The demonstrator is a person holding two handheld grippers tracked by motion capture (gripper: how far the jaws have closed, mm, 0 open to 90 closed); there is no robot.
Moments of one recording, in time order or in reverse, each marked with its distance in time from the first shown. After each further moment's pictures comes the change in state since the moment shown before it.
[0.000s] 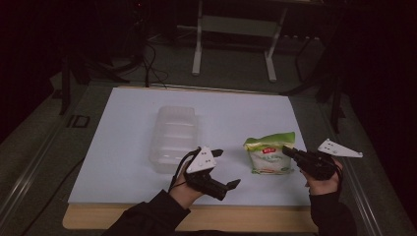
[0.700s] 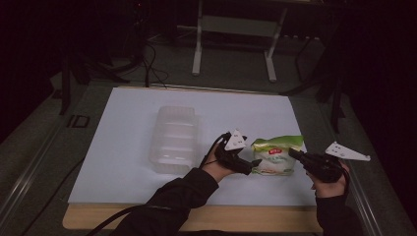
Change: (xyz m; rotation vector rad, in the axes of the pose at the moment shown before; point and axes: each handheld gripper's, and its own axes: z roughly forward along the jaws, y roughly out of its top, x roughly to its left) left arm 0.041 0.001 0.112 0.080 0.004 0.034; right arm -0.010 -0.007 -0.013 0.002 -0.015 0.022
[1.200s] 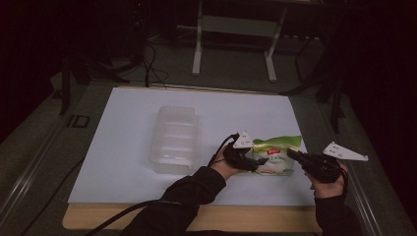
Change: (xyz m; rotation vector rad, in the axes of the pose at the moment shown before) left arm 0.002 -0.007 0.032 0.015 -0.079 -0.032; right arm 0.003 0.000 0.003 0.007 0.008 -0.021
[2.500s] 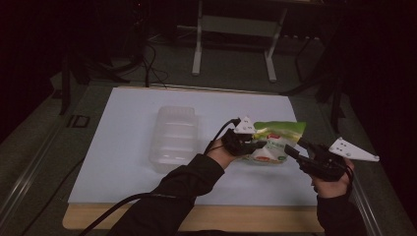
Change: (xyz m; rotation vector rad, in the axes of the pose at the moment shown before) left arm 0.002 0.064 -0.047 0.030 -0.002 0.061; right arm 0.033 0.037 -0.013 -0.119 -0.008 -0.090
